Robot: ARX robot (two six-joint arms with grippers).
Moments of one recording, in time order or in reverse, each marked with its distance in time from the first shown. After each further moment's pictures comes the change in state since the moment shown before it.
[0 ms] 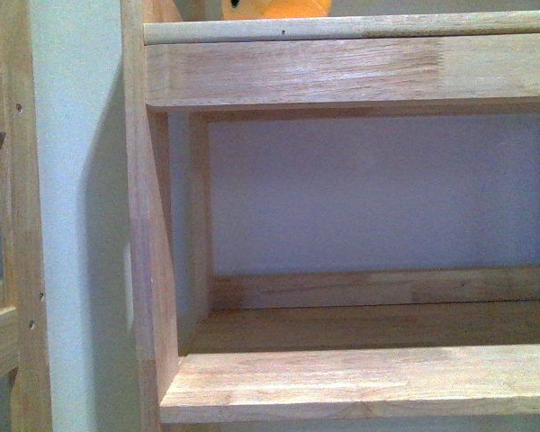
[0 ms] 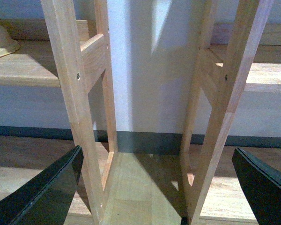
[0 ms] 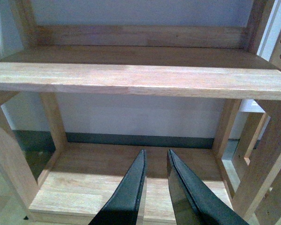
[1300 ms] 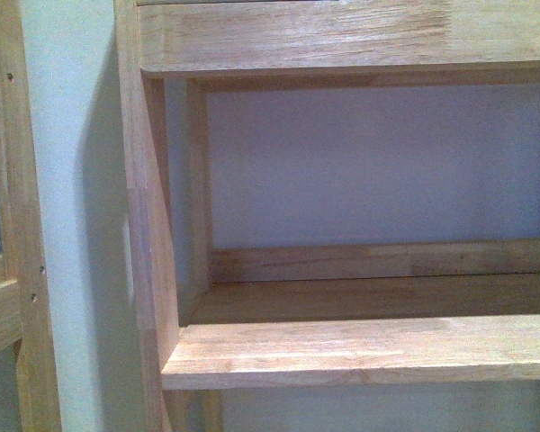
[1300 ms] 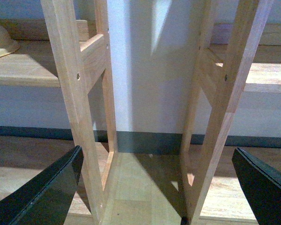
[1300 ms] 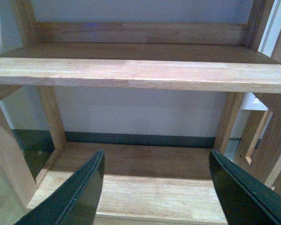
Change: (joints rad) left arm 0.000 0.000 0.000 0.000 0.000 0.000; right arm -0.001 -0.070 -0.069 0.011 -0.001 0.000
